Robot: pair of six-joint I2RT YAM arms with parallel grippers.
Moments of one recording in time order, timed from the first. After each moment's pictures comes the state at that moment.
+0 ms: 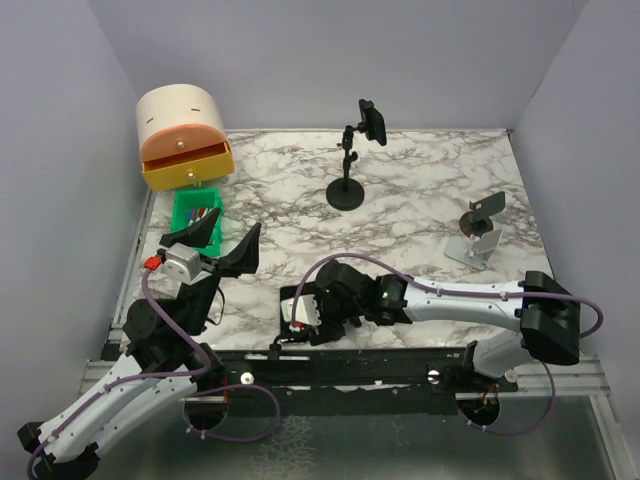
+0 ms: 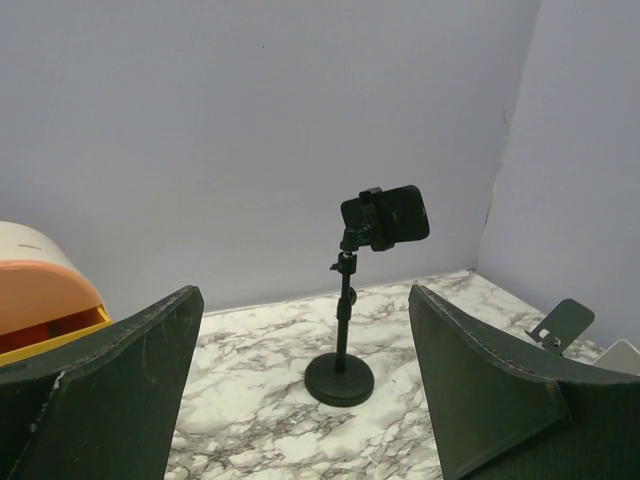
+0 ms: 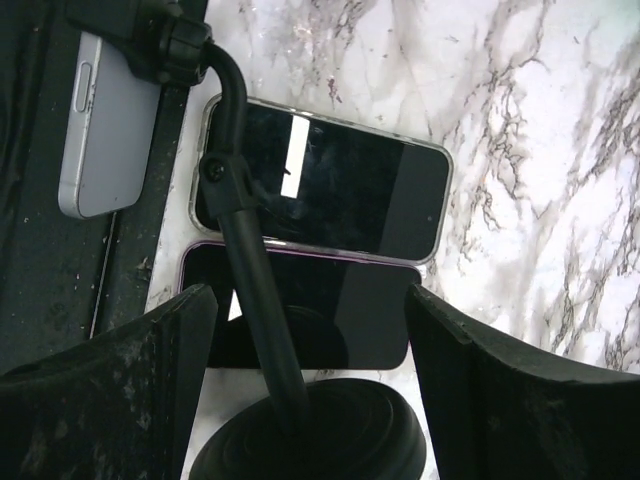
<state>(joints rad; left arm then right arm) -0.85 0.30 0.49 0.35 -0.38 0.14 1.21 1.47 0.94 -0.24 -0.18 -0.67</state>
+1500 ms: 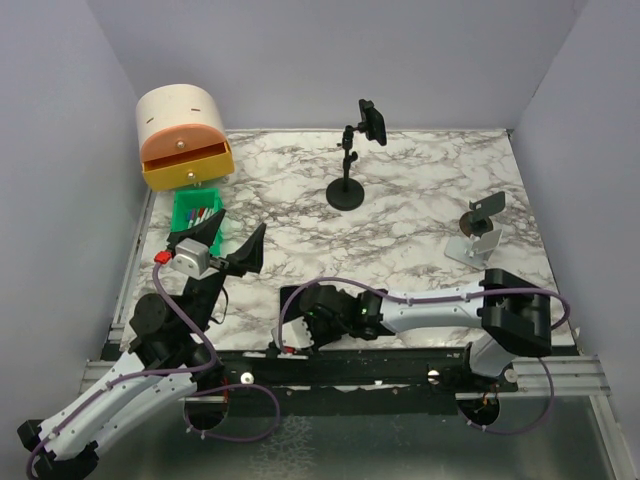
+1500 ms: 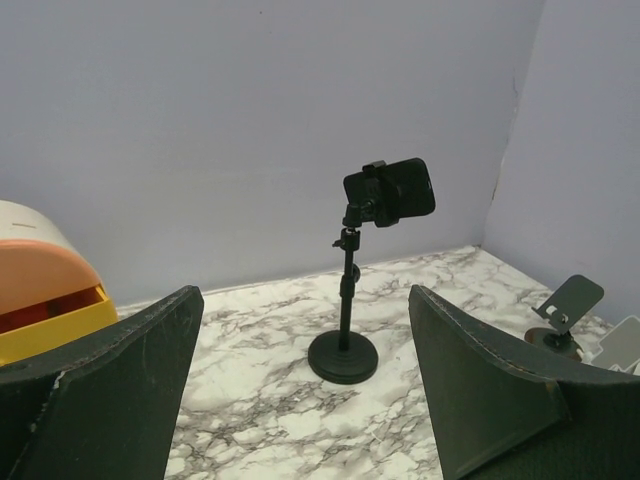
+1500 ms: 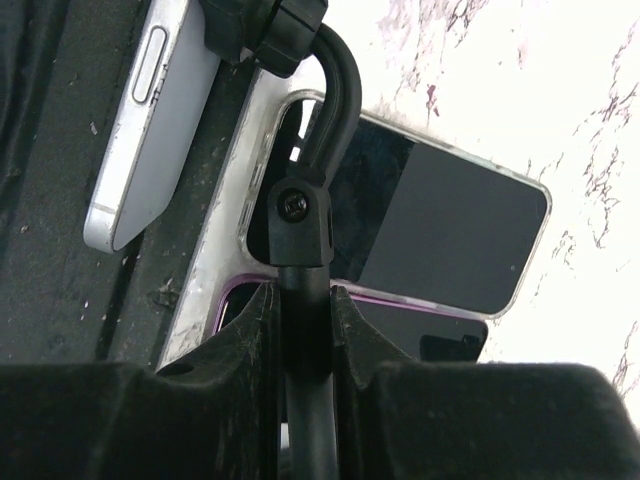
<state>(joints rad) -0.85 0.33 0.49 0.31 -0.39 0.12 1.30 1.65 0.94 -0.19 -0.11 -0.74</state>
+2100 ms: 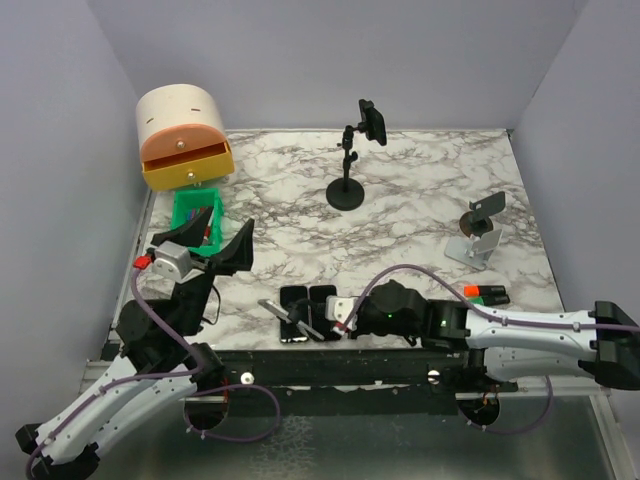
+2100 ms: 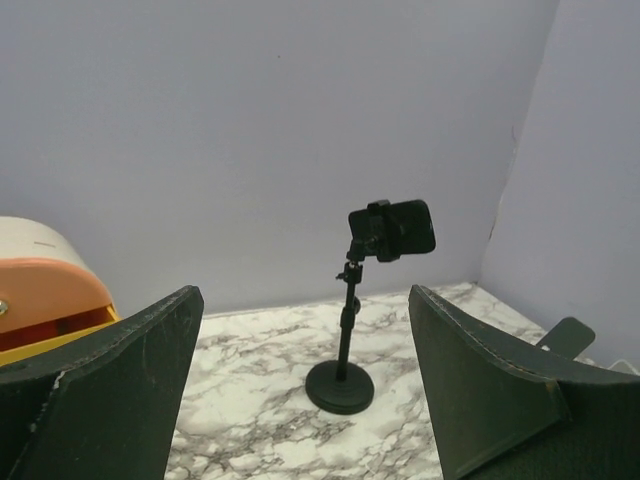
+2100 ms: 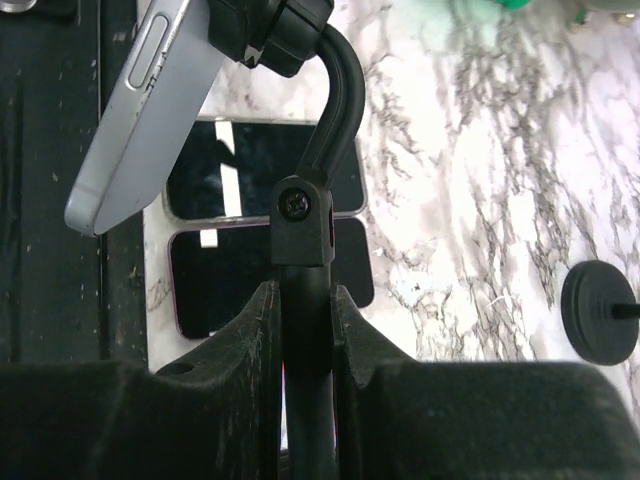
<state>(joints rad) -0.85 0.30 0.51 0.32 -0.41 0.11 1.29 1.09 0.63 -0.03 0.06 -0.52</state>
